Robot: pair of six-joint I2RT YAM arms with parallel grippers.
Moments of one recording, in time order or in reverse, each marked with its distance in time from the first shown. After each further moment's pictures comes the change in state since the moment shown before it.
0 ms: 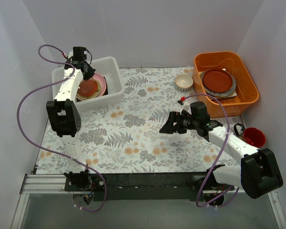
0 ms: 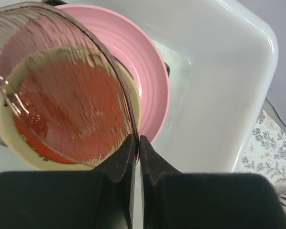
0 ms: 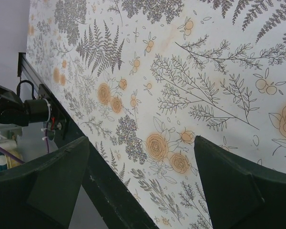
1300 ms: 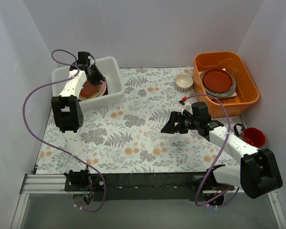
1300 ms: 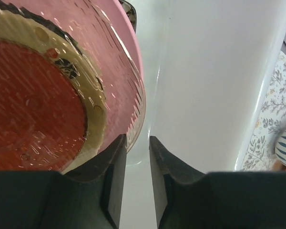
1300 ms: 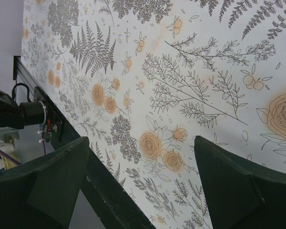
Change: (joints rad) left arm -0.001 0.124 0.011 0.029 0.328 0.115; right arm -0.026 0.000 -0.007 -0.013 0.004 -0.015
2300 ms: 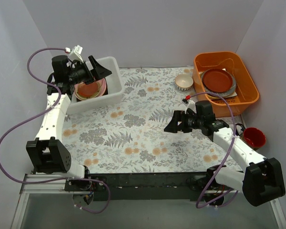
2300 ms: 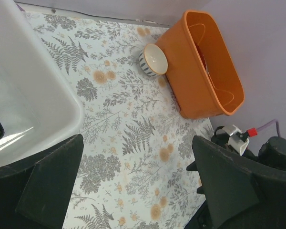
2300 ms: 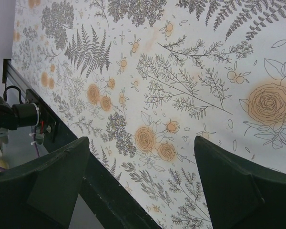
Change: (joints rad) left arm 0.051 -0.686 -0.514 0.393 0.582 0.096; right arm -0.023 -0.073 0.039 -0.130 0.039 -0.052
